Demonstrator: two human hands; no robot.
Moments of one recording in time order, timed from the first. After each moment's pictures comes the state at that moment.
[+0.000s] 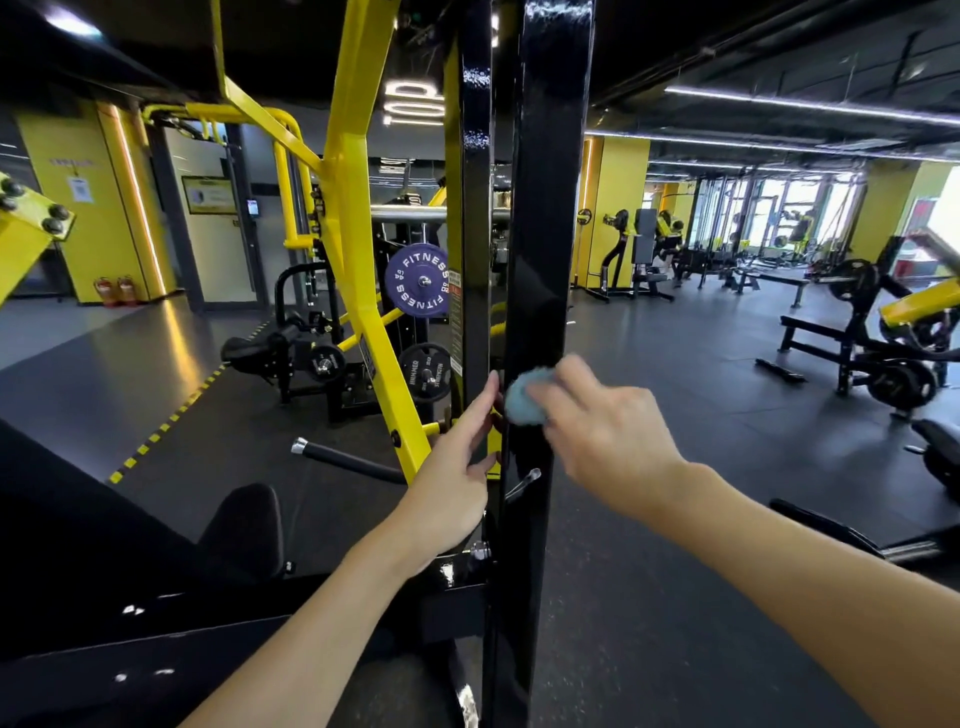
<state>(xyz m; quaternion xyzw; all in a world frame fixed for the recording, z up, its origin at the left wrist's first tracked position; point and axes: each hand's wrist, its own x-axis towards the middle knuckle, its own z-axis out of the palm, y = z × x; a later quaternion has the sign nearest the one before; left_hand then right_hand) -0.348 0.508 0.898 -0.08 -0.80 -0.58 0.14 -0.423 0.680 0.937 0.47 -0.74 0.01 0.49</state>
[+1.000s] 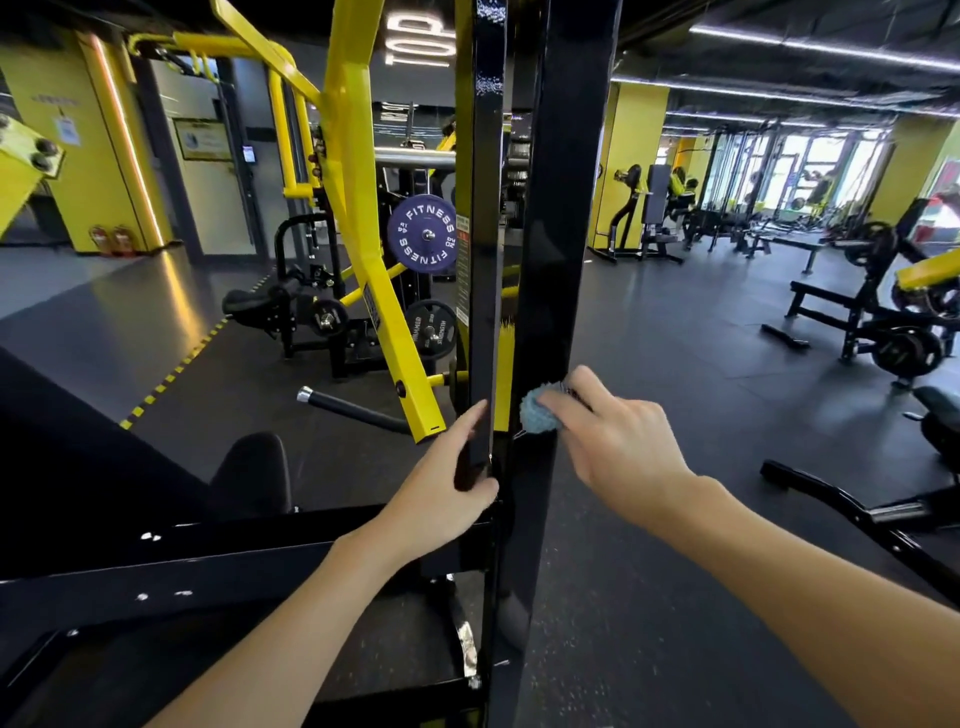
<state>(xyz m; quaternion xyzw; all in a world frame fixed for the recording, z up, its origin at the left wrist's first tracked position) -0.335 0.488 0.833 -0.02 -0.86 -0.51 0.09 -0.412 0.688 0.877 0.43 -0.80 0.08 0.41</state>
